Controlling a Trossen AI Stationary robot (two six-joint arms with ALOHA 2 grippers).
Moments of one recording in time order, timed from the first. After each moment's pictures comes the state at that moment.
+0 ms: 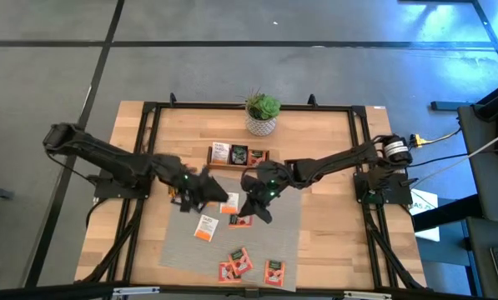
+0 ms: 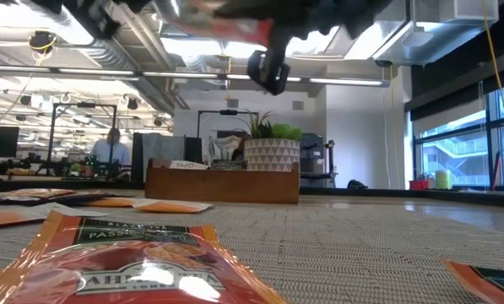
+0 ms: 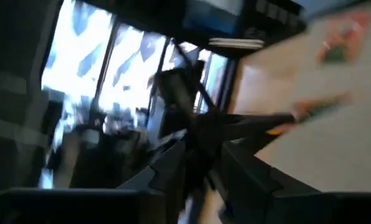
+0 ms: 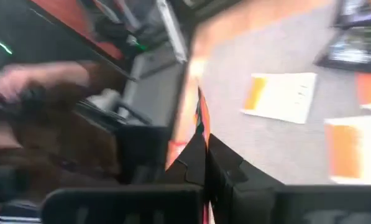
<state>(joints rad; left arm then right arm) -0.22 1.08 0.60 0.37 0.09 1.22 0.13 1.79 1.19 0.12 -0.47 0.54</state>
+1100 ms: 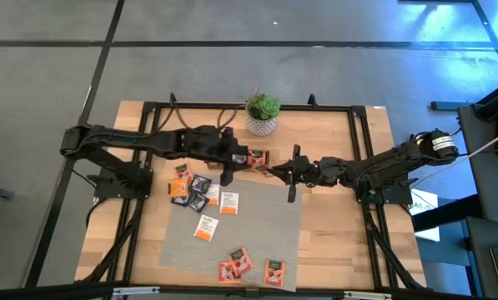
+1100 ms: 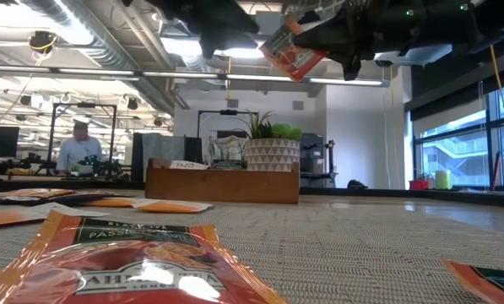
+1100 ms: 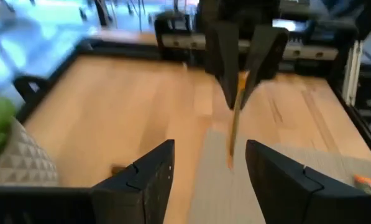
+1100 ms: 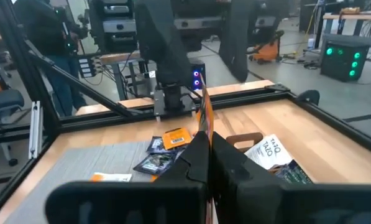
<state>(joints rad) 0.07 1.36 1.03 -0.10 0.04 -0.08 0.16 1.33 0.53 0.76 0.30 0.11</state>
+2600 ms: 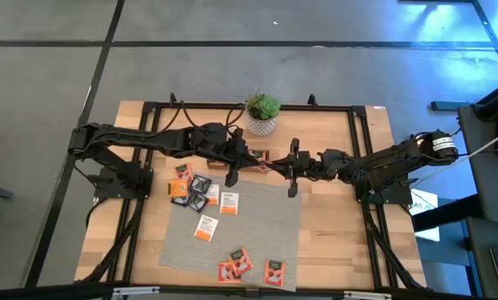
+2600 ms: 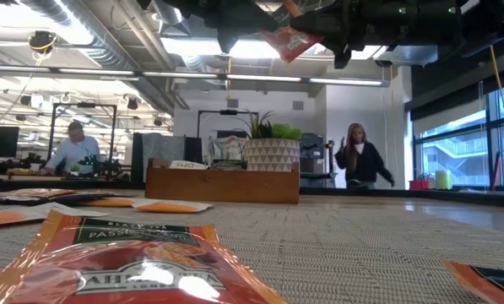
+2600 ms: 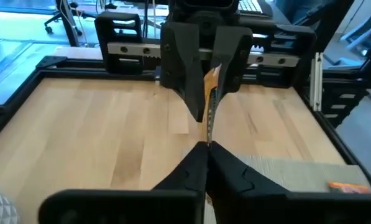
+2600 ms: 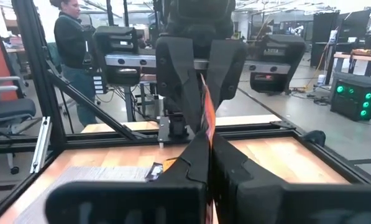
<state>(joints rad) 0.09 1.44 1.09 -0.03 0.15 -0.02 0.09 1.33 0.53 0.88 0.16 0.01</state>
